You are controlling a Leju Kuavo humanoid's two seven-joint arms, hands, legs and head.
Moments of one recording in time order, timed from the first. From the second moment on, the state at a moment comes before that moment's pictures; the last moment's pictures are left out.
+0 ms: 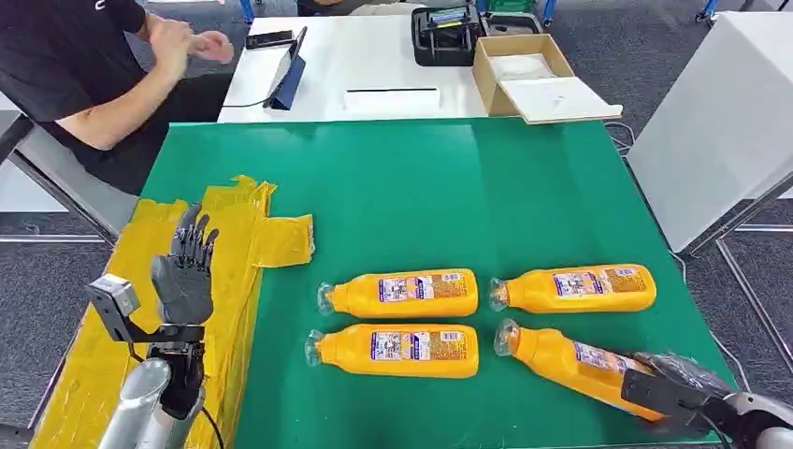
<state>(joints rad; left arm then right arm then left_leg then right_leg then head) -0.12 0.03 0.03 -1.35 0.23 -0.12 -0.53 0.14 -0.83 0.15 -1.39 0.39 0.56 -0.14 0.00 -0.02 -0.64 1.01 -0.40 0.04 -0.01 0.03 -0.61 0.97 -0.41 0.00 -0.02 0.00</state>
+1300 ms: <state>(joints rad) -0.12 -0.03 0.04 -1.36 0.20 -0.19 -0.52 0.14 -0.51 -0.41 -1.77 0.32 0.69 -0.29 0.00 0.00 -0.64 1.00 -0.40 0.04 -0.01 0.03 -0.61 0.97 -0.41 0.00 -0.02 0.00</state>
